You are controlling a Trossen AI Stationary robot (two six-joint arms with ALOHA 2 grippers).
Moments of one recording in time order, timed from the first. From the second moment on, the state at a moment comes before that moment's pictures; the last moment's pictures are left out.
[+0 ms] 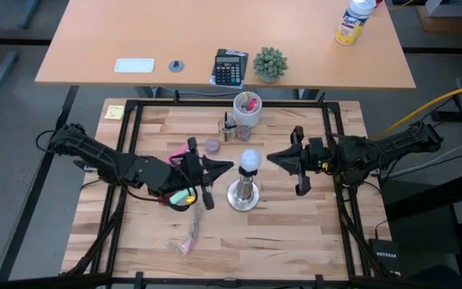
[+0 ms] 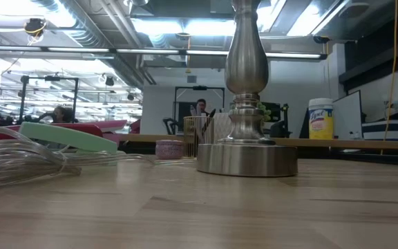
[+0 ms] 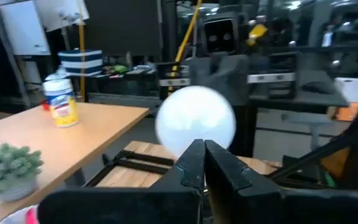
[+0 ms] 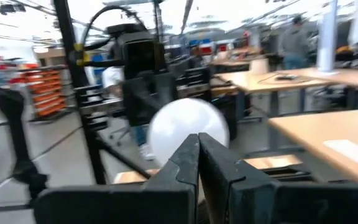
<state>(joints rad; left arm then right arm) -0.42 1.46 1.38 0.08 -0.76 0.01 0.33 1.00 0.92 0.24 0.33 0.05</state>
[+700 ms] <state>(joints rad) -0.36 1.47 1.38 0.11 -0.47 -0.07 0.32 1.07 0.92 0.33 0.42 -0.01</state>
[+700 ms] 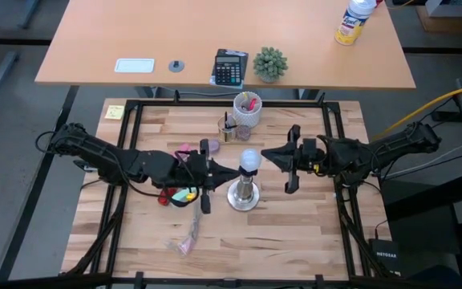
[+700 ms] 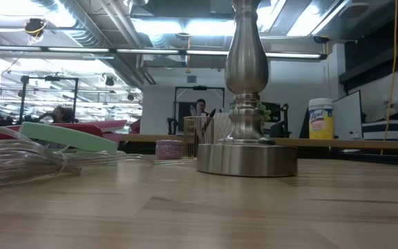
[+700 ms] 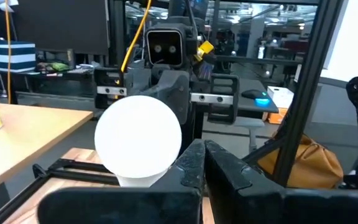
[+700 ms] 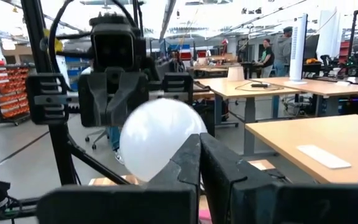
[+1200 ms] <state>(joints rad) -0.33 1.50 1.38 0.15 -0.46 -0.05 0.33 1.07 0.92 0.34 0.40 -0.01</state>
